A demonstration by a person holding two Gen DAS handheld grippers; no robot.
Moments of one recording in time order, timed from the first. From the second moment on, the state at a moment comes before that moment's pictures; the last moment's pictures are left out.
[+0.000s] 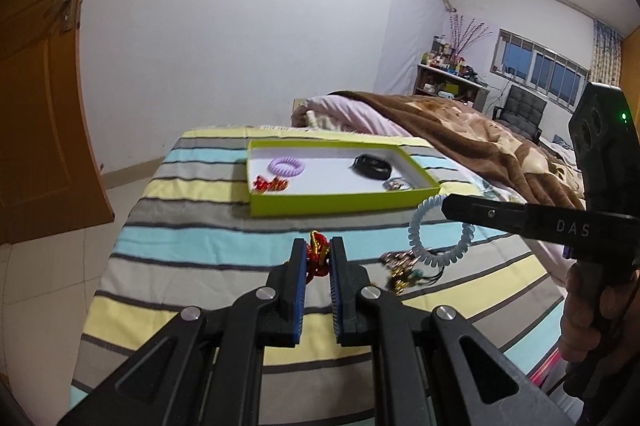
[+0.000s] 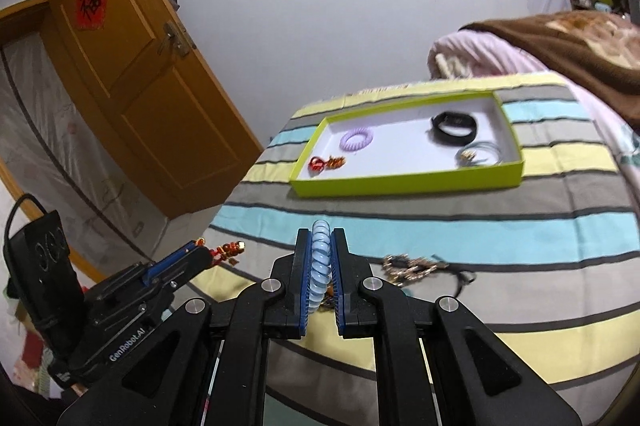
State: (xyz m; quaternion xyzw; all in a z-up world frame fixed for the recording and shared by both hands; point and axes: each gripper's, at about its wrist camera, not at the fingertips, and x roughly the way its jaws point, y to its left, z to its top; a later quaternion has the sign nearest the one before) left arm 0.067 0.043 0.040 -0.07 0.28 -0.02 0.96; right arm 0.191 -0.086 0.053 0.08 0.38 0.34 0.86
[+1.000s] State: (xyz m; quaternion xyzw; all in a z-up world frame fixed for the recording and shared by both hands) left arm 0.206 0.039 0.033 -0.03 0.29 -0.02 0.96; right arm 0.319 -0.097 0.035 0.06 0.36 0.29 0.88
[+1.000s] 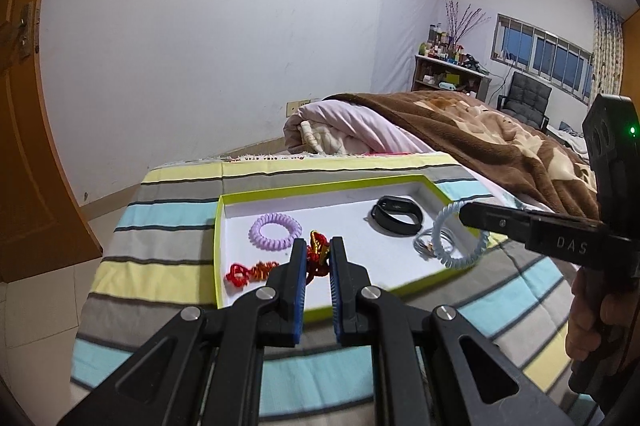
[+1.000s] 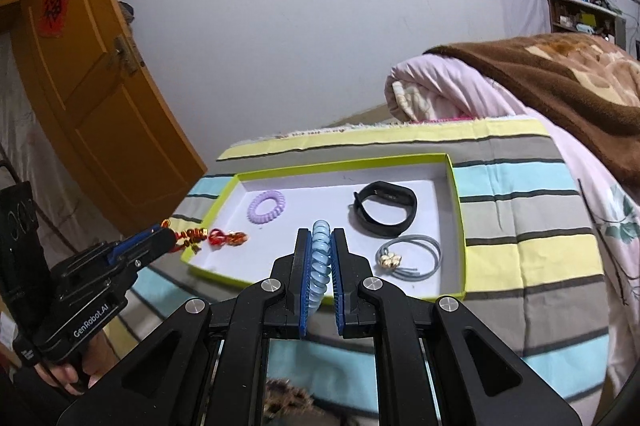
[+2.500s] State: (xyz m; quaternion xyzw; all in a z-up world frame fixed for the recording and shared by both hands) left arm 0.155 0.039 0.030 -0.03 0.32 -0.02 0.95; right arm 0.254 -0.105 0.045 0.01 0.35 0.25 0.90
